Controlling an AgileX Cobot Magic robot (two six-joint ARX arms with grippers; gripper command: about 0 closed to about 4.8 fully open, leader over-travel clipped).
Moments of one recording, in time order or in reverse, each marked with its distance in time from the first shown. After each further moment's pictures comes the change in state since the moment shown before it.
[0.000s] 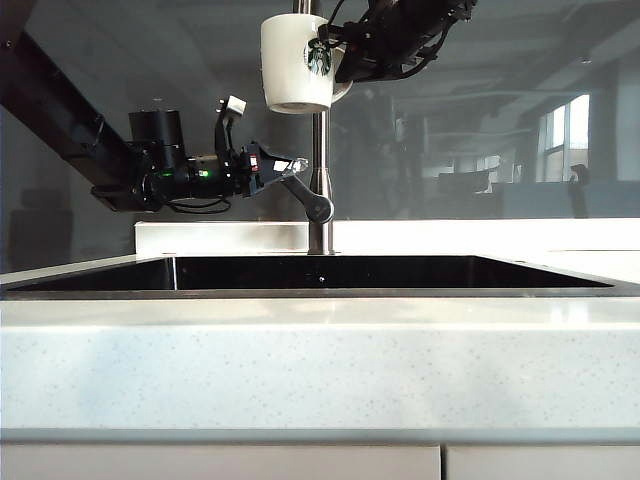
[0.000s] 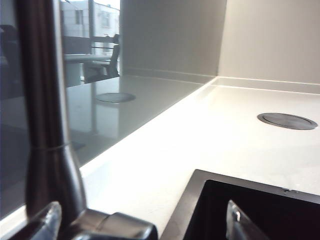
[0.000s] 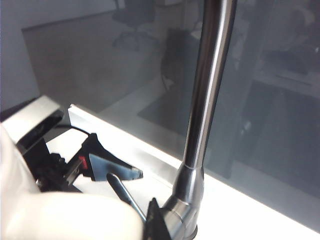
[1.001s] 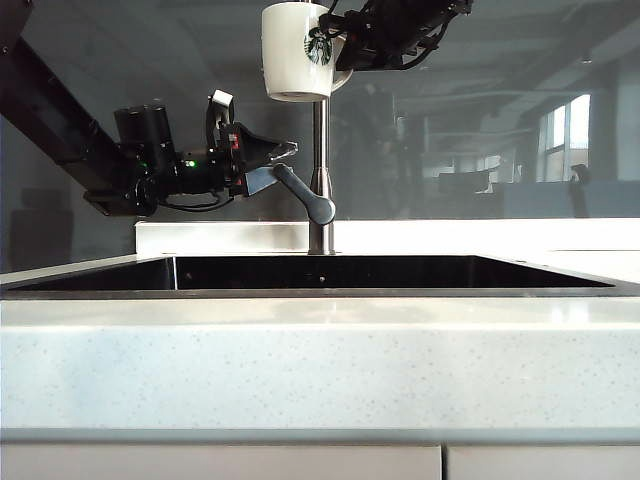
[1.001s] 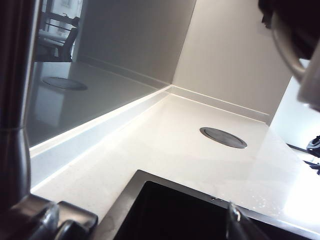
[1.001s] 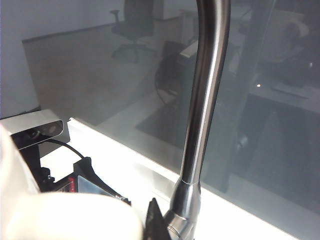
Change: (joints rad) left arm 0.018 0.009 -0.002 0.179 0.161 -0.420; right arm -0.002 -0.005 0.007 0.034 0.000 0.000
